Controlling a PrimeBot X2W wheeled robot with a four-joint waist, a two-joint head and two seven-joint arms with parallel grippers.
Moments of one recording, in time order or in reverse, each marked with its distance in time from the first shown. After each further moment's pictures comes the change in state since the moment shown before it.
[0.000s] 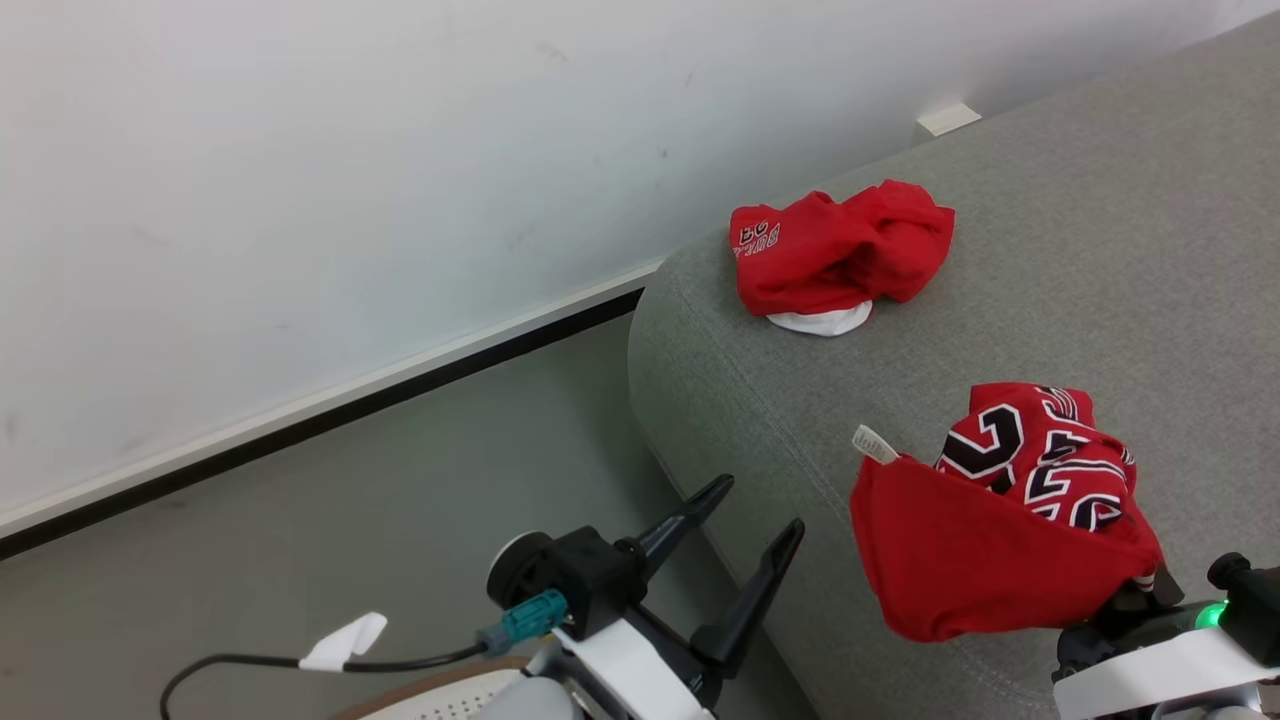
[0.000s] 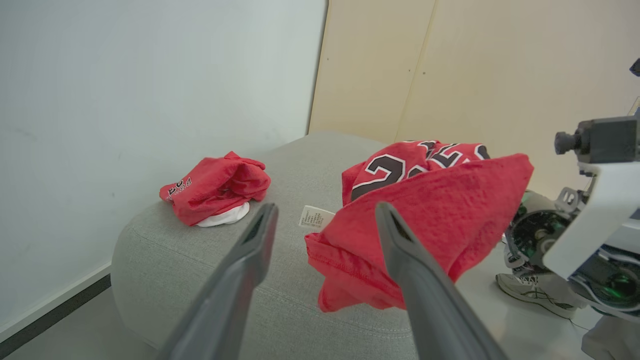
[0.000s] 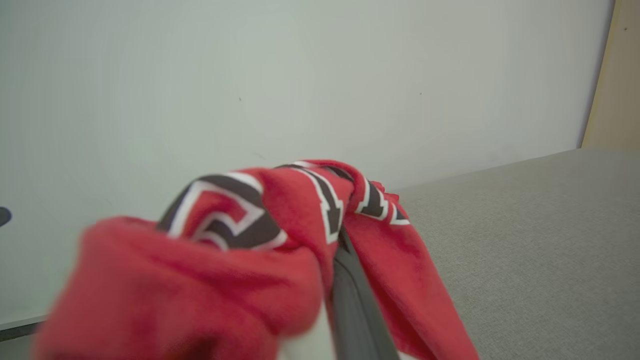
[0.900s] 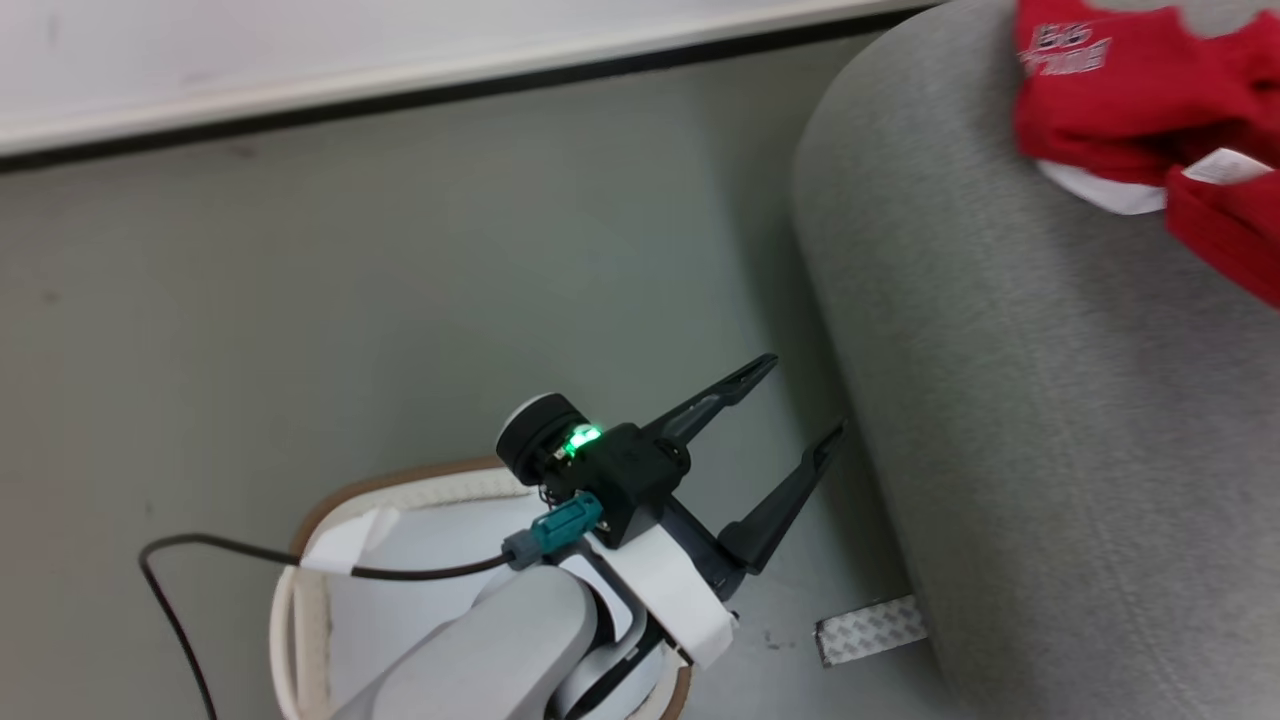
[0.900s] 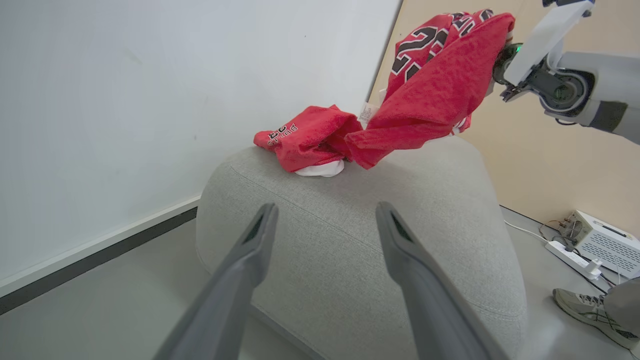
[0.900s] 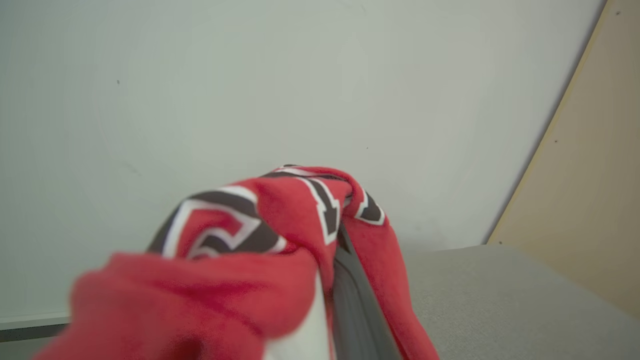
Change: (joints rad) left arm -0.188 0.011 -0.008 -0.047 0.111 -0.016 0.061; right arm -0.495 -0.307 -0.309 0.277 -0.012 0.000 0.000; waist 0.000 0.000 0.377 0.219
